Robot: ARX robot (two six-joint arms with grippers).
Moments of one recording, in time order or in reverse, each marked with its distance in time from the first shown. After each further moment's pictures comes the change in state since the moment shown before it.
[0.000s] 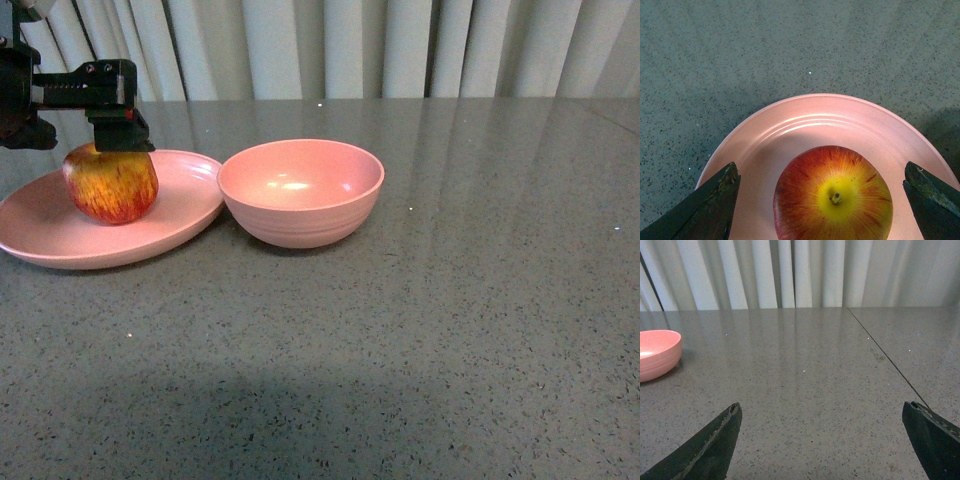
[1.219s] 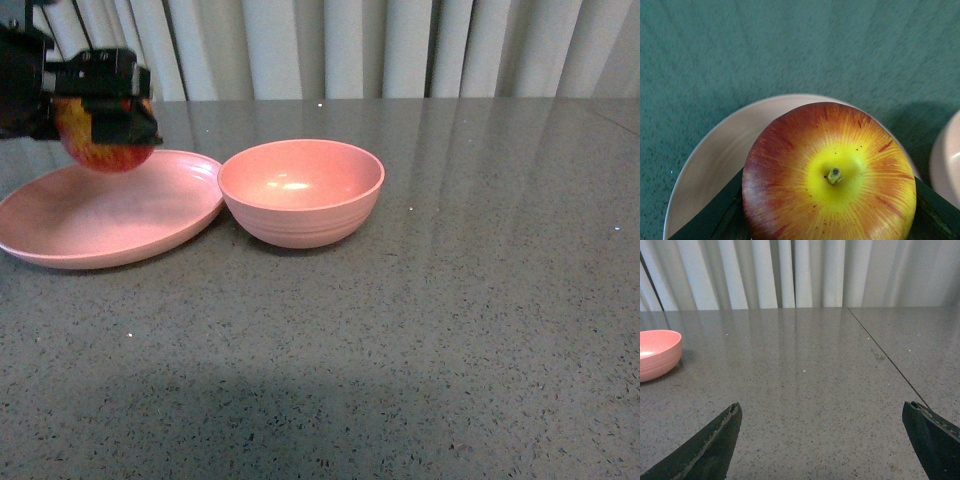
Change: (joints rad) left arm -0.047 -0.043 -0.001 -0.039 0.003 0.015; right arm 0.000 0.000 0.000 0.000 0.000 0.000
